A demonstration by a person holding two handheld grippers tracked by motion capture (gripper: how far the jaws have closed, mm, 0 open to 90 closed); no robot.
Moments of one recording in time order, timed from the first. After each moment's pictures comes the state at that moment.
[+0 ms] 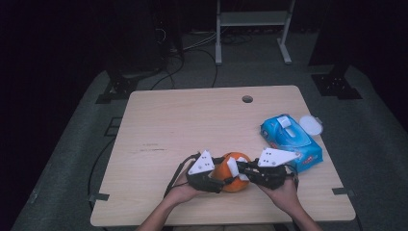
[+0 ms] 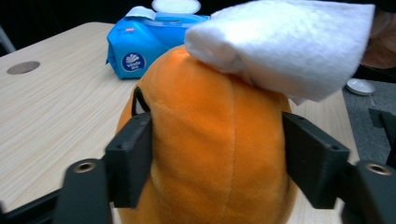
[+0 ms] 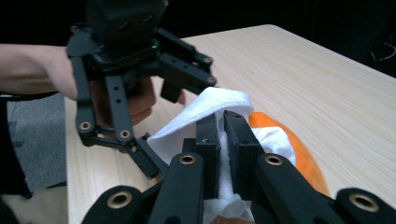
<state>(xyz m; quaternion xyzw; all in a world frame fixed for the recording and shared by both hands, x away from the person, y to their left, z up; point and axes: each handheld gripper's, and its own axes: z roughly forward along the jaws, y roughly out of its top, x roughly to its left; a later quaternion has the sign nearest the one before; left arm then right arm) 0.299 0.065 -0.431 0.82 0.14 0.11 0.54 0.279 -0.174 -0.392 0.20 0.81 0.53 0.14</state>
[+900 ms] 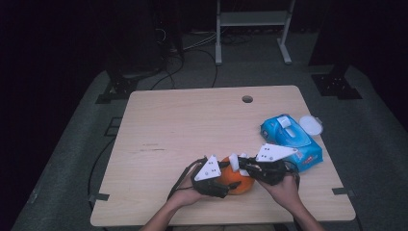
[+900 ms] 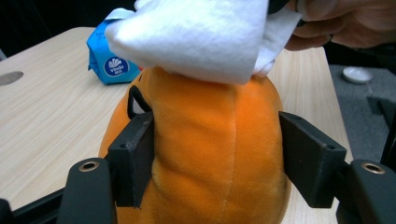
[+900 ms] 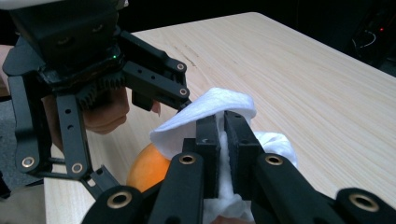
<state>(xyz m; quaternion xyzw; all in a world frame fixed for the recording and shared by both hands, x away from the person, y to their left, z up) 0.289 0.051 -0.434 0.83 0.11 0.12 0.54 0.285 -0.173 -0.387 0.22 0.82 0.50 0.15</state>
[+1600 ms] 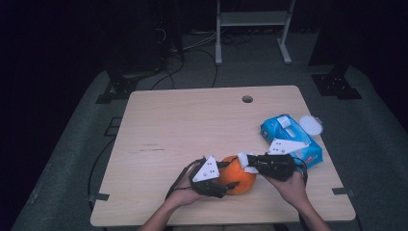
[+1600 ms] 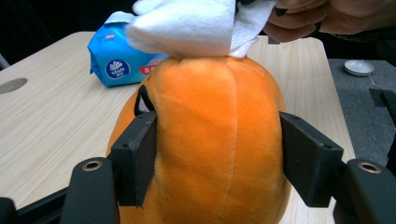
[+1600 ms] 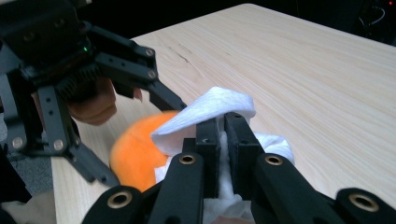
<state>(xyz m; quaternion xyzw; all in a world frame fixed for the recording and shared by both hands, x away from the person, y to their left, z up) 0.289 0.056 -0.433 0.83 0.10 0.13 0.53 0.297 -0.202 -0.394 0.27 0.81 0.51 0.11</state>
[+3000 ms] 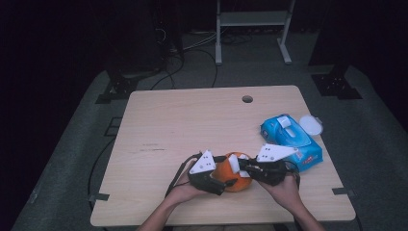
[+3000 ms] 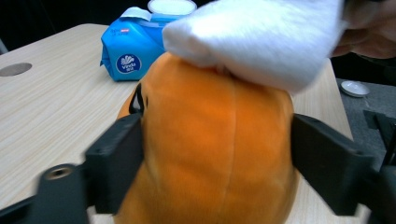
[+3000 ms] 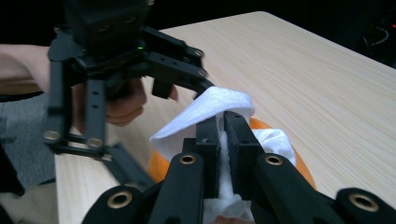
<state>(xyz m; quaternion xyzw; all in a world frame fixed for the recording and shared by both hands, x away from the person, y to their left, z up) 0.304 0.063 -0.436 0.82 0.14 0.10 0.54 0.285 -0.176 -0.388 0.23 0.82 0.51 0.14</state>
